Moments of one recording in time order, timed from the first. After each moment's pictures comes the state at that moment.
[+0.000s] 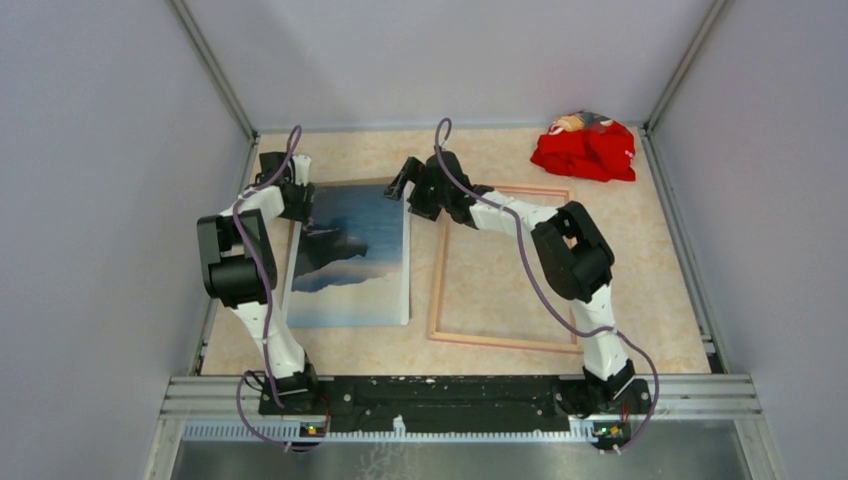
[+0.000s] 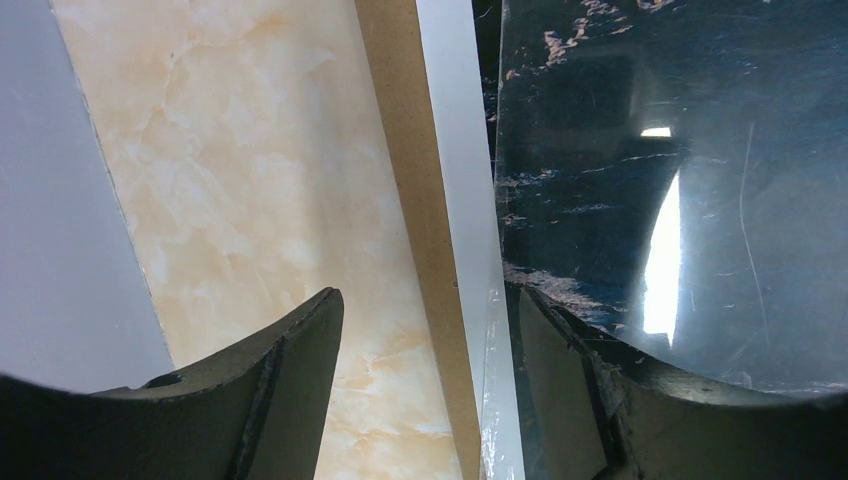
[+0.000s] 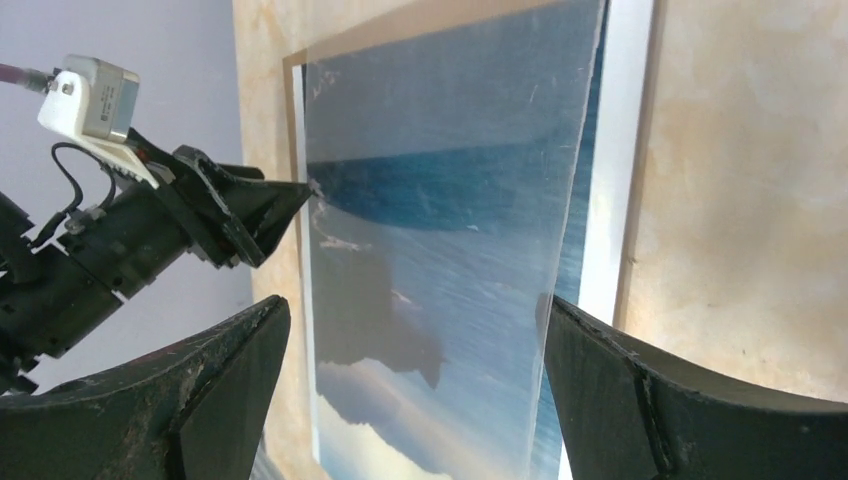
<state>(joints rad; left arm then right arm) 0.16 1.94 1.30 -0.28 -0.04 0.37 0.70 2.16 1.59 0.06 -0.13 1.02</state>
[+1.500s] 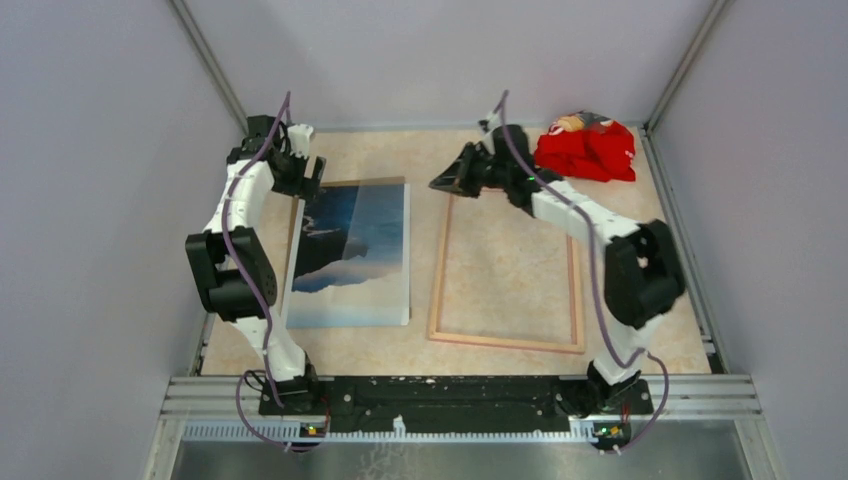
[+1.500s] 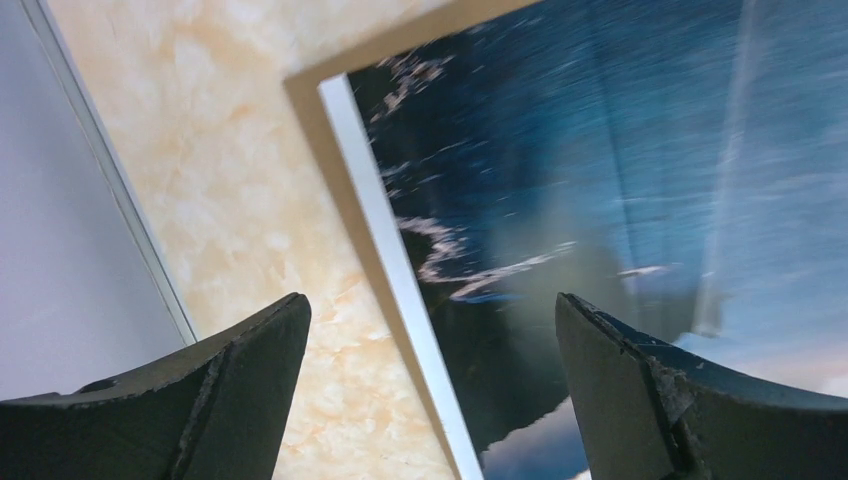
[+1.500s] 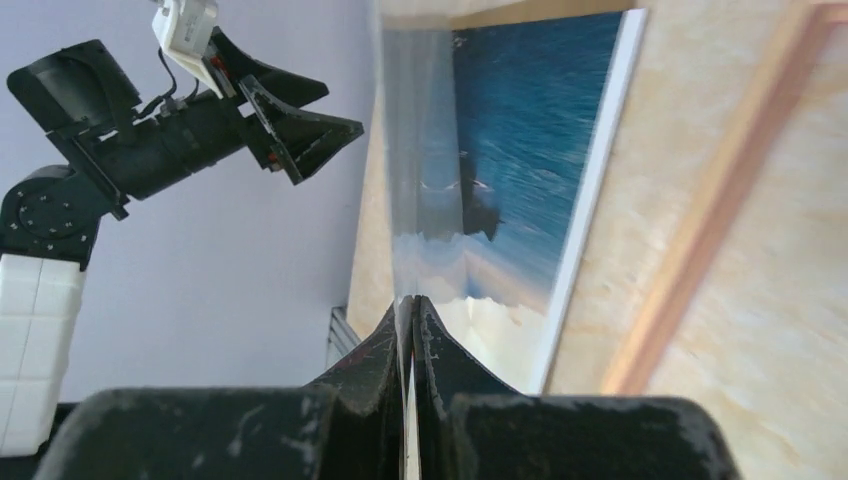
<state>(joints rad) 0.09 1.79 1.59 -0.73 0.14 0.37 0.46 1.71 1.36 -0.07 -0.51 0.92</state>
